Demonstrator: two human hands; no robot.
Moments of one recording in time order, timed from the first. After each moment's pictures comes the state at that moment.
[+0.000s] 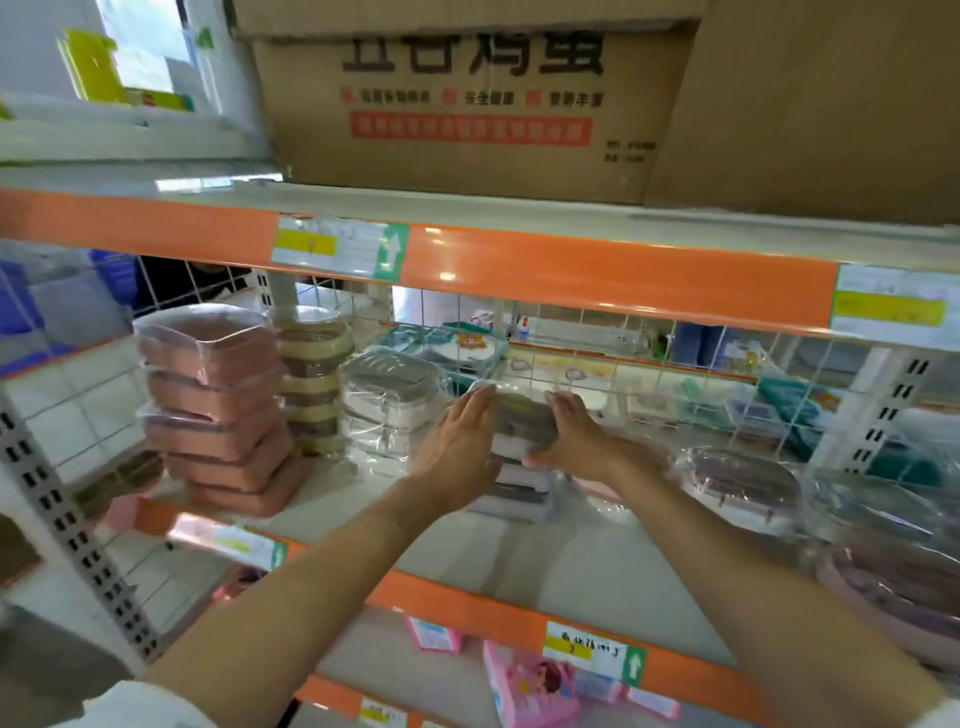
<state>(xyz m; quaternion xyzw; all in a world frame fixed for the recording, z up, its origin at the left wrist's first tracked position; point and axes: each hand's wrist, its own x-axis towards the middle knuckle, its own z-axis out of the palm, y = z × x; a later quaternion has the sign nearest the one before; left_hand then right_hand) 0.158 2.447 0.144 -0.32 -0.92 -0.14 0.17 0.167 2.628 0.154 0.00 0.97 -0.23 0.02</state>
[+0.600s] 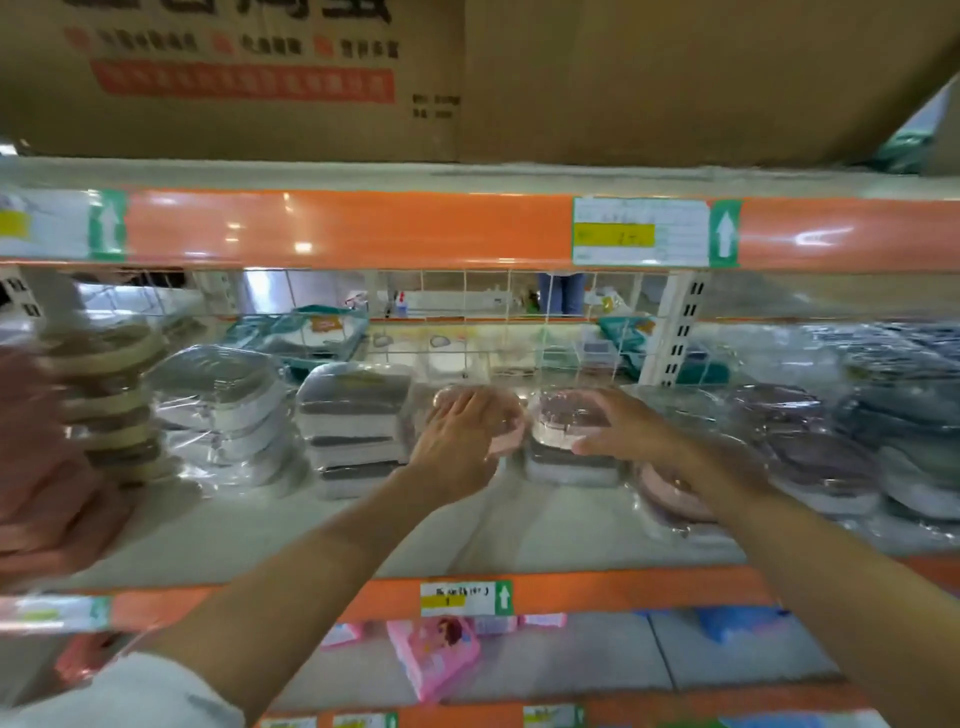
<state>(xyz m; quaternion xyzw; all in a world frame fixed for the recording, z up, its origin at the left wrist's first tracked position) 0.200 2.578 0.127 -0.48 -0.85 -0.14 0.14 0.293 2.788 0.150 0.15 0.96 -0.22 -0.01</state>
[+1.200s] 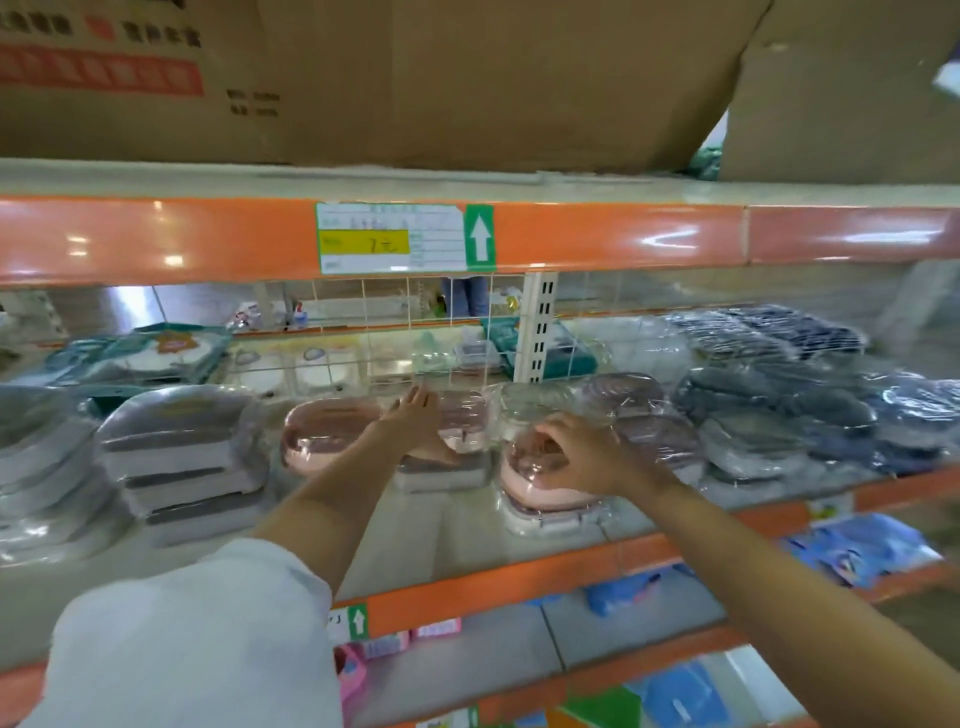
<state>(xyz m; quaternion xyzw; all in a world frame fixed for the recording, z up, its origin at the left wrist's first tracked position) 0.196 2.721 0.131 -0.42 -0.90 0.03 -0.08 0.383 2.864 0.140 0.15 0.99 -0.09 0.03</state>
